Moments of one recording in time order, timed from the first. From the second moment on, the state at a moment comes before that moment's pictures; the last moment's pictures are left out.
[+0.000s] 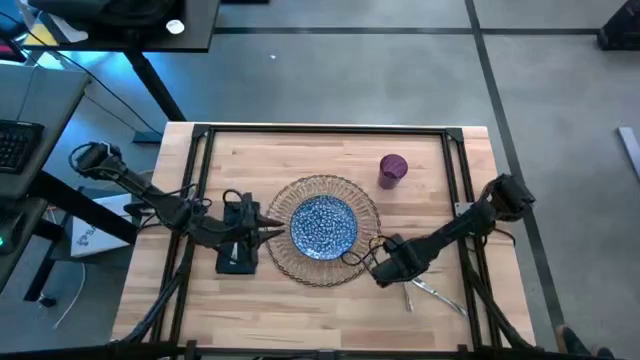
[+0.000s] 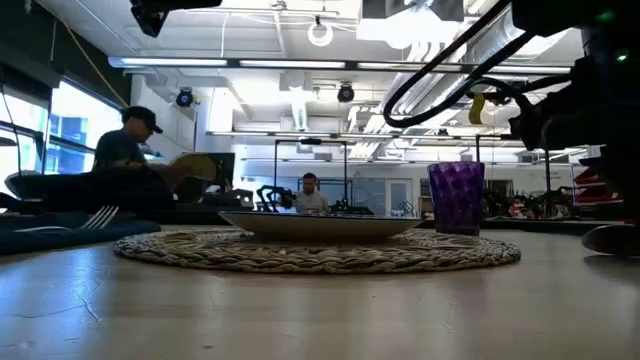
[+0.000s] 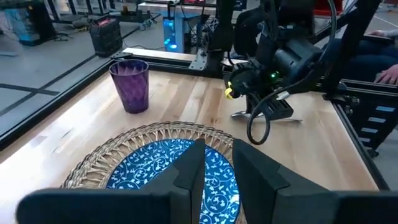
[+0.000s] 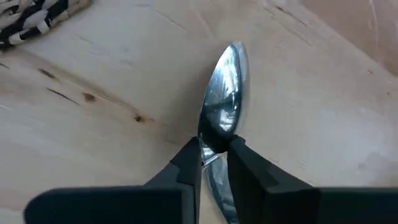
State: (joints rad) left arm -0.53 1.06 0.69 0.02 -0.69 -0.28; right arm 0.50 1.76 1.01 -0.94 -0.02 1.57
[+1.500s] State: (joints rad) left arm -0.59 1.06 0.69 0.02 -0.71 -0.28; right arm 0.56 1.69 1.01 -0.85 0.12 1.34
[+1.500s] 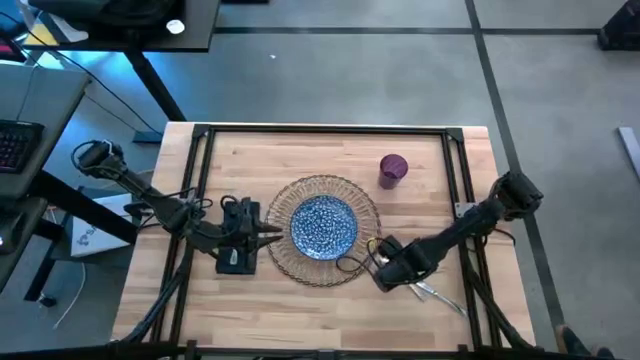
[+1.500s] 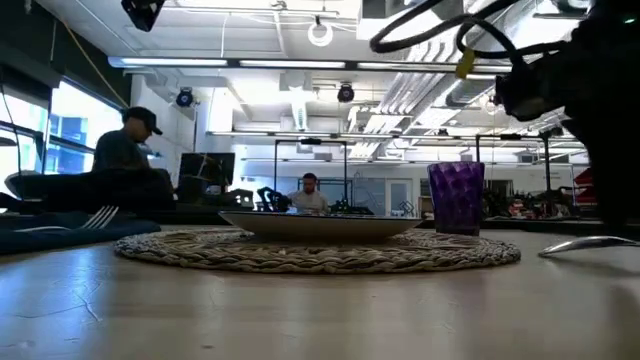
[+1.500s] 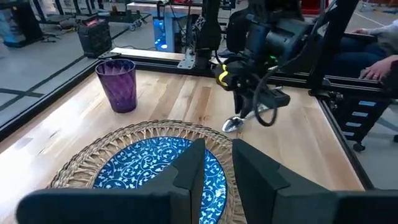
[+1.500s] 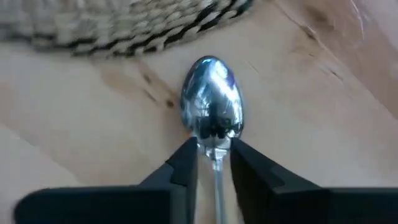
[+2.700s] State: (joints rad) left arm -0.58 1.06 0.69 0.02 -0.74 -0.29; right arm 0.73 1.93 1.01 -0.80 0.58 0.81
